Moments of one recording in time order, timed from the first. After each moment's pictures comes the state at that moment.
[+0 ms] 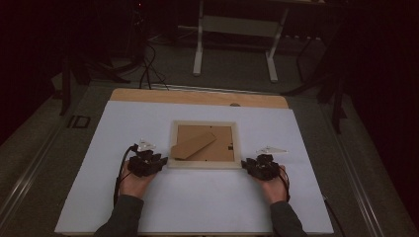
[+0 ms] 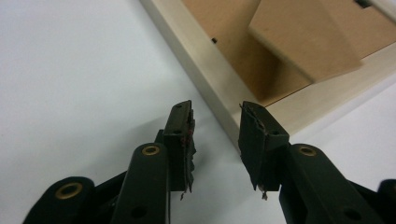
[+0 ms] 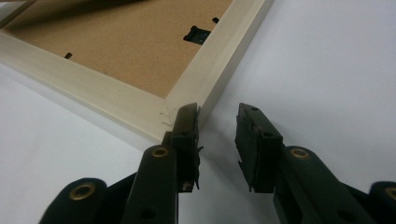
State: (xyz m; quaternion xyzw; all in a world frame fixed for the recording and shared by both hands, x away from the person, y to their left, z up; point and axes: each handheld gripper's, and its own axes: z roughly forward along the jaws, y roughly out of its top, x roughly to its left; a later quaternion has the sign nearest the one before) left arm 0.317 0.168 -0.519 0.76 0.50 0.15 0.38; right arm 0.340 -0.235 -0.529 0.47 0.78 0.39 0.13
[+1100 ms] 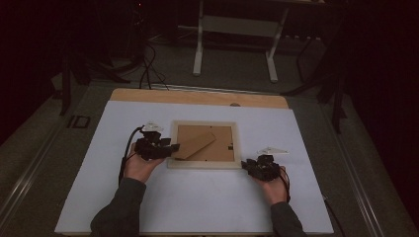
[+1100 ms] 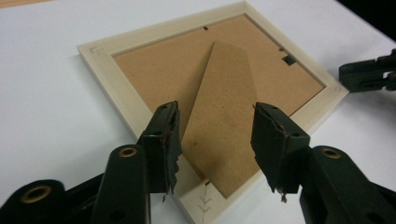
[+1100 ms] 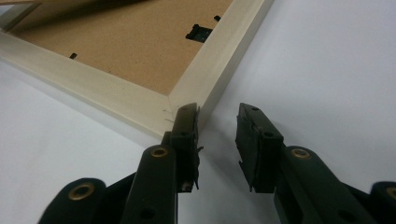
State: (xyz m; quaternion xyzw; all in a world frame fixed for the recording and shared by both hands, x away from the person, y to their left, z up) left arm 0.351 0.145 -0.469 0.78 0.45 0.10 0.42; right arm 0.338 -0.237 -0.529 0.48 0.78 0.39 0.13
